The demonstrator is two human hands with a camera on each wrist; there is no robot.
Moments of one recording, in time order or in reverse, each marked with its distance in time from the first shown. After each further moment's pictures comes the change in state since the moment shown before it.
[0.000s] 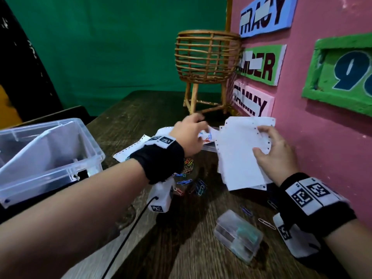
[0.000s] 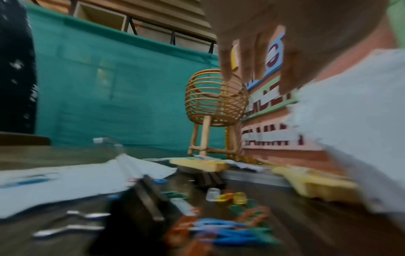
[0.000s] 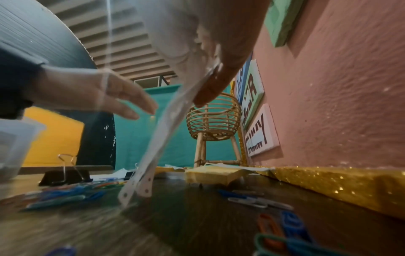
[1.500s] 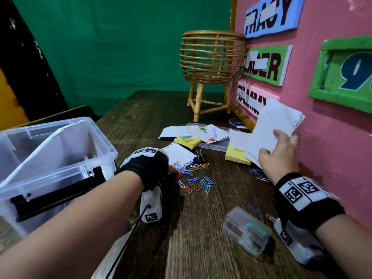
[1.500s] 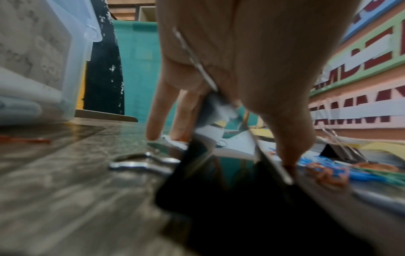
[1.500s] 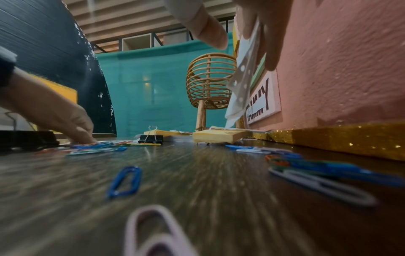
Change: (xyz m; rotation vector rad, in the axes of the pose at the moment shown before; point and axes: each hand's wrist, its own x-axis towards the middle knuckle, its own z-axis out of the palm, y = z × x) left_hand -0.024 -0.090 0.040 0.223 -0.521 -0.603; right_hand -0.005 -0.010 0.013 -0.015 0.060 0.271
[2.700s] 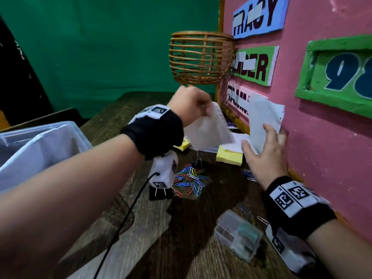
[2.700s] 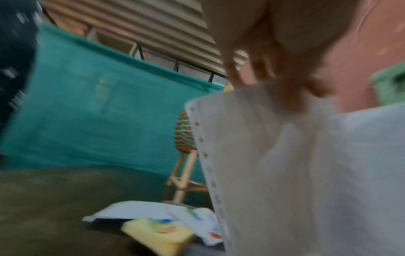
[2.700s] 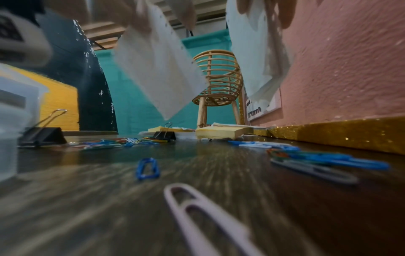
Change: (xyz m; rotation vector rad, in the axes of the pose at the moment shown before) left_hand -0.070 0.073 -0.114 -0.469 0.670 0.731; right_hand -0.005 0.000 0.001 -0.009 0.092 -0.164
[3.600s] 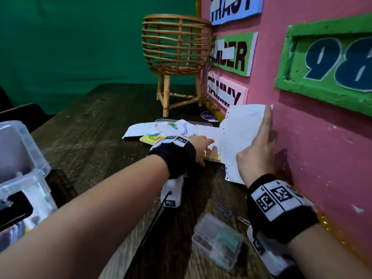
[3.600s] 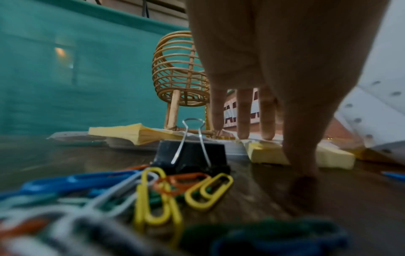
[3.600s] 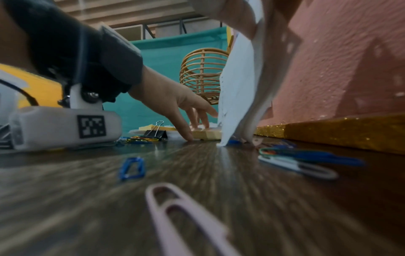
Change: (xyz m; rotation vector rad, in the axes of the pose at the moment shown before) left_hand 0.014 -0.001 0.140 0.368 -0.816 0.009; right_hand 0.002 0.001 -0.011 -0.006 0.038 0.179
